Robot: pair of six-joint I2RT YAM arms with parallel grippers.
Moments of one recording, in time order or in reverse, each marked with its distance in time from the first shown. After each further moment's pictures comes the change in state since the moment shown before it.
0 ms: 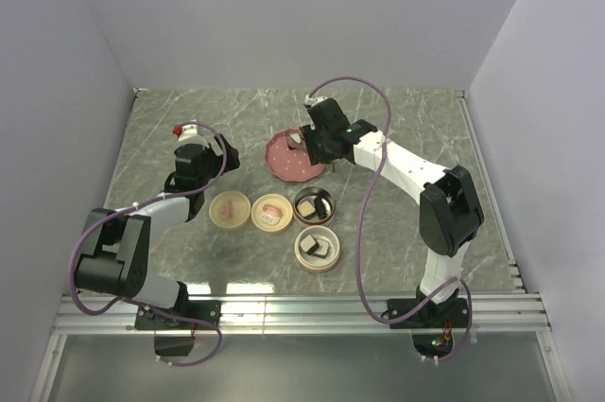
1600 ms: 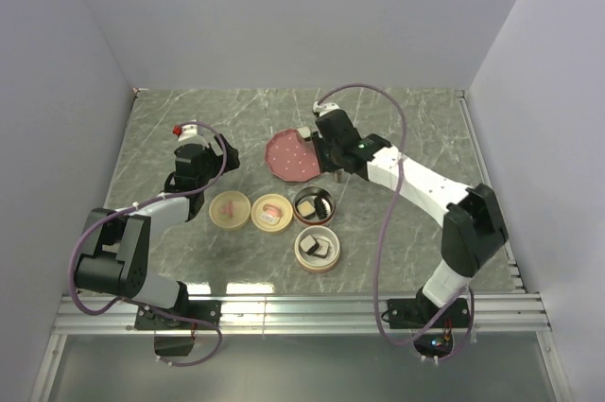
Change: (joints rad) left arm 0.000 0.000 0.000 0.000 0.000 0.000; right arm 0.034 -0.166 -0.167 0.058 0.072 0.015
